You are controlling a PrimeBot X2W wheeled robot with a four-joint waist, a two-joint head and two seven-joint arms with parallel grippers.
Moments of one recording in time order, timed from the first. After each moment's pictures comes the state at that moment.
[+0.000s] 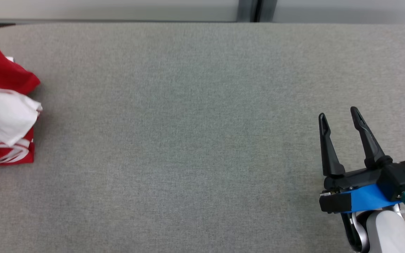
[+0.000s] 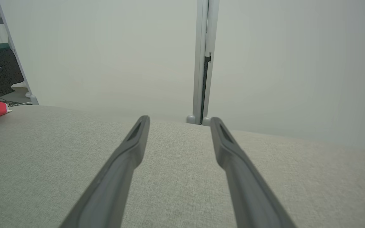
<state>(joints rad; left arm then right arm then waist) -0.98 0.46 0.02 1.12 -0.17 -0.13 -0.10 -0.20 -0.05 0.00 0.05 0.02 0.13 -0.26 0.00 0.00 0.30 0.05</state>
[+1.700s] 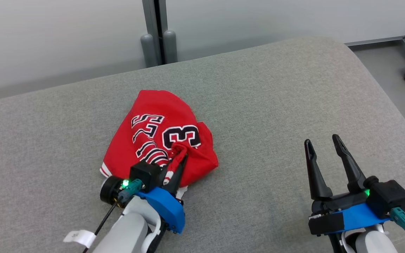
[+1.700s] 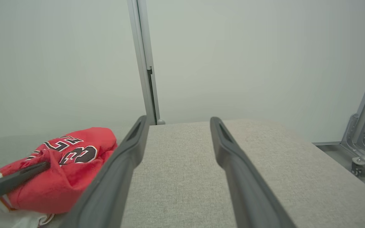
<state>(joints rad) -0.43 0.13 -0.56 0.61 -0.40 -0.13 -0.19 -0.11 -0.05 0.07 0.08 0.15 0.13 -0.26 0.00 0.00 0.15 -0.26</state>
